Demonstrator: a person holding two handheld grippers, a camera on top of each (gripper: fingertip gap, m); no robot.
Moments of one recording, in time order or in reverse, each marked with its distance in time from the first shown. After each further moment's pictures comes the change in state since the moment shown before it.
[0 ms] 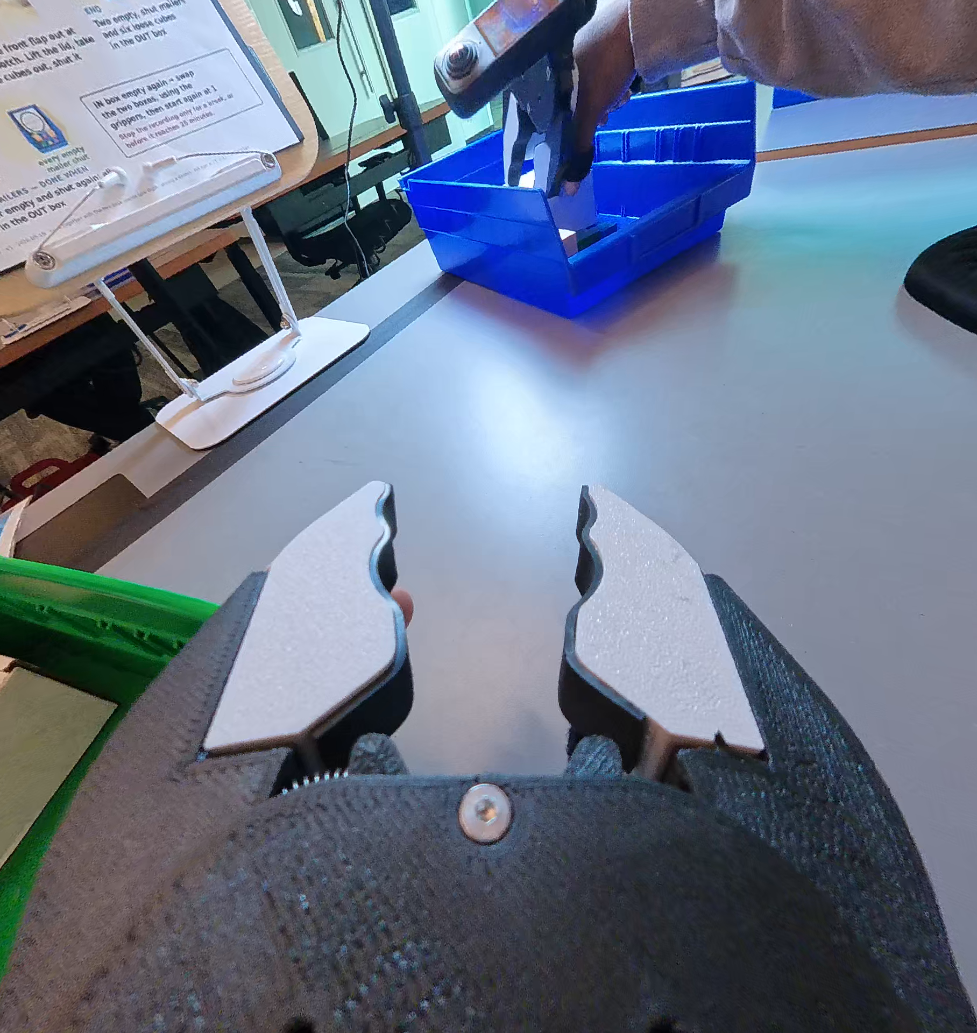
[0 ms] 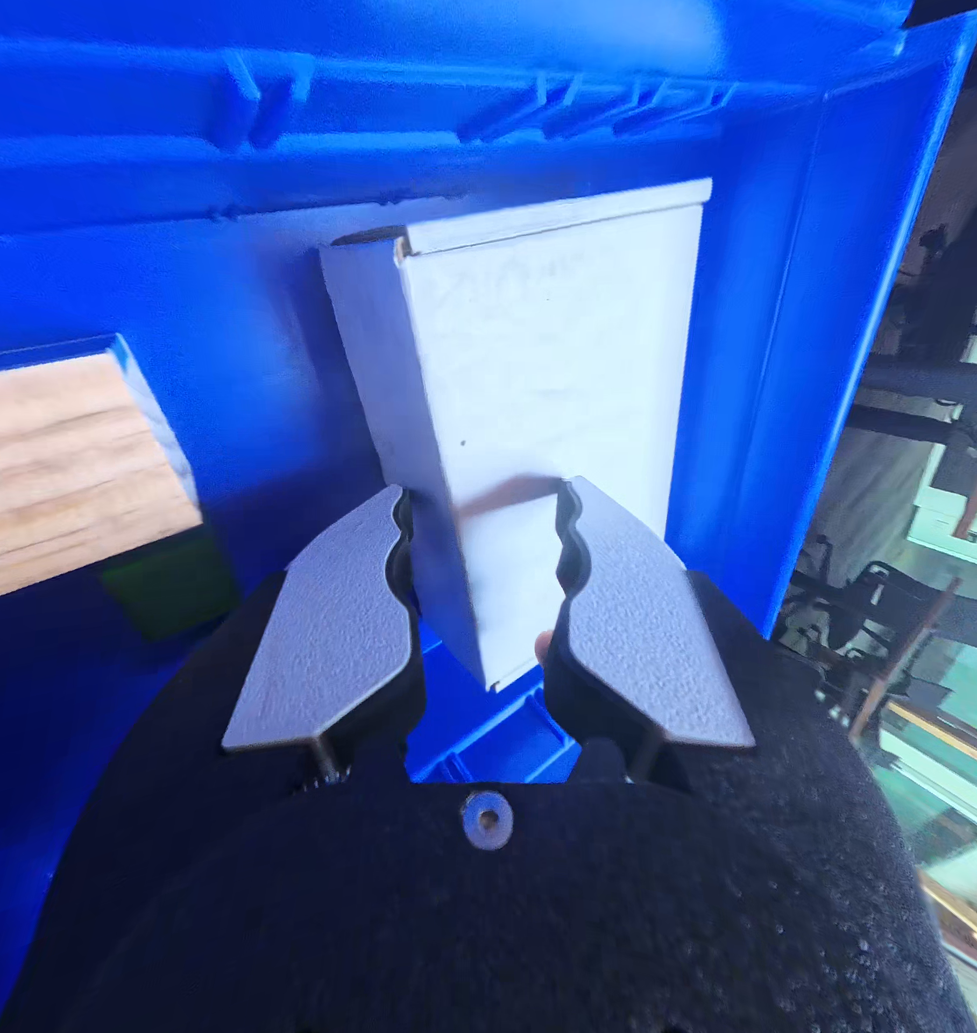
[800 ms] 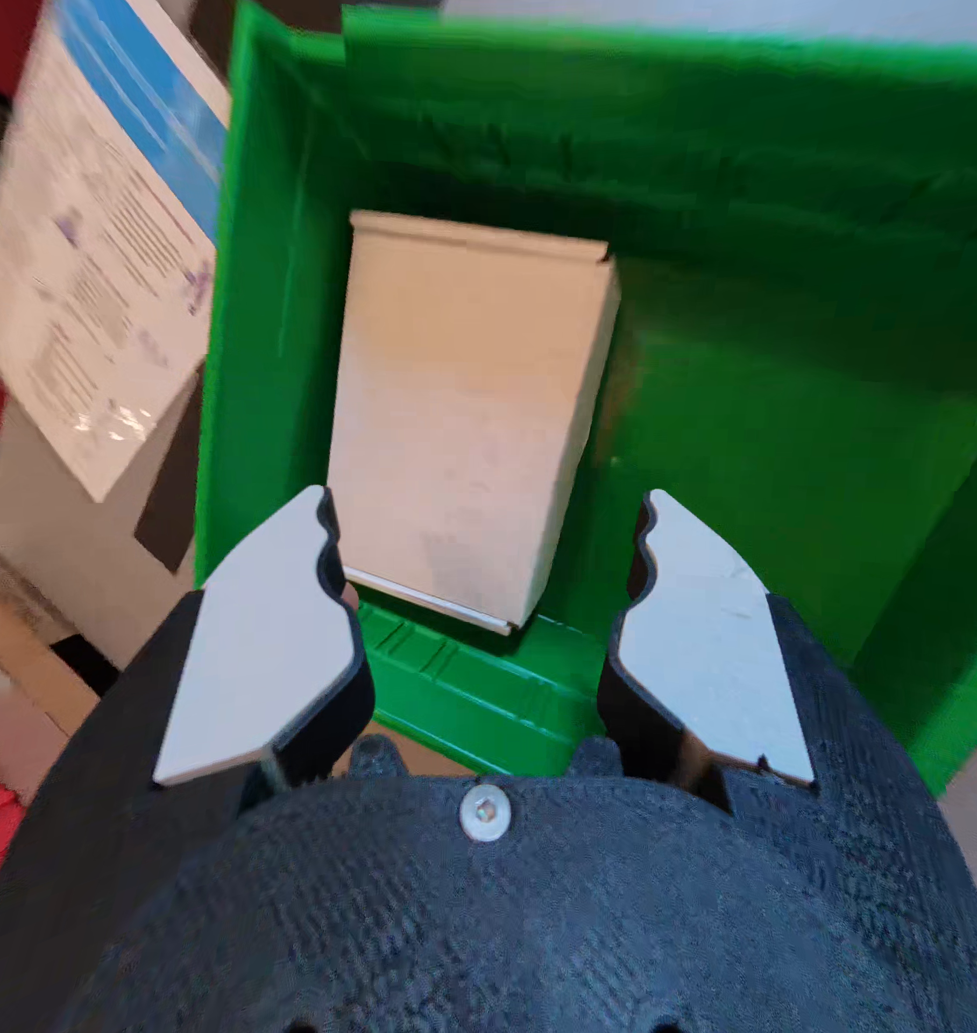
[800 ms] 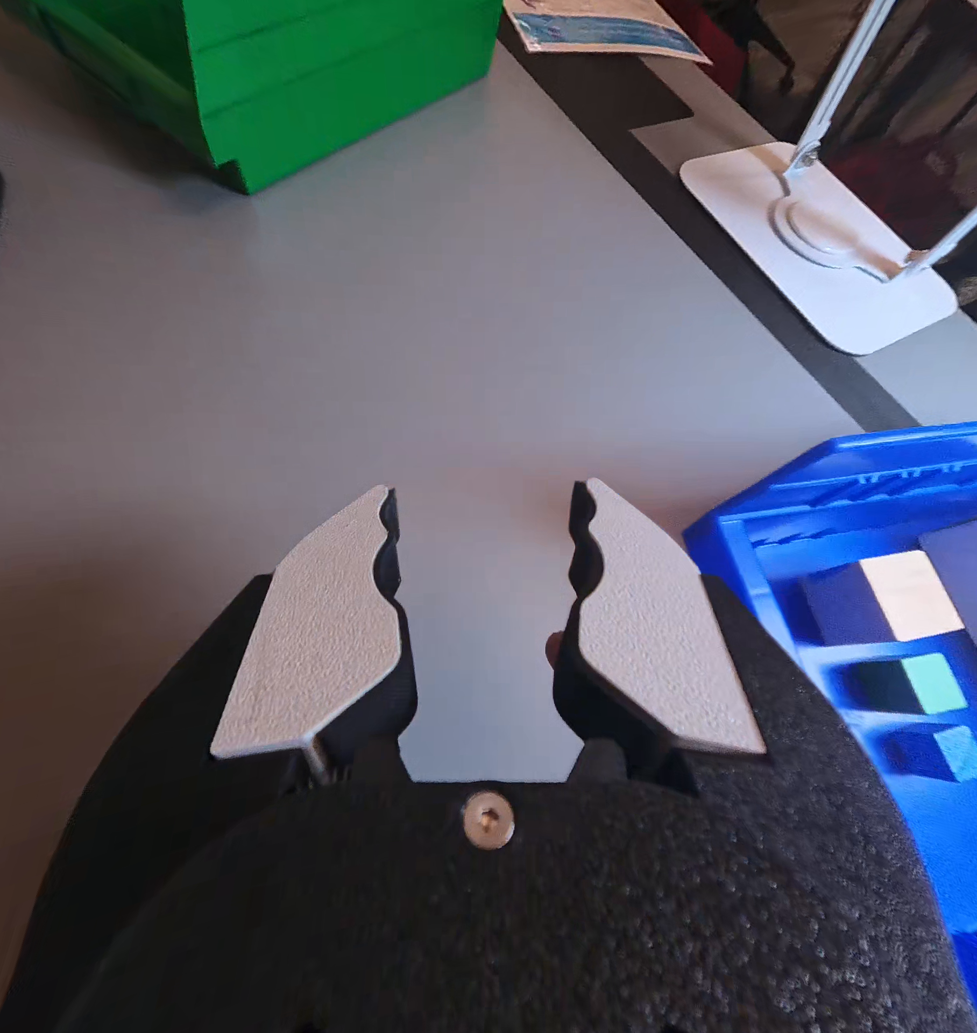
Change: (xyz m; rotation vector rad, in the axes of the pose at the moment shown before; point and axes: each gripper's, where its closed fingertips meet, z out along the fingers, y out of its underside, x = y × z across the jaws) left arm -0.260 0.096 -0.079 -0.944 0.010 0.048; right arm -0.229 -0.080 -0.204 0.842 -0.379 0.274
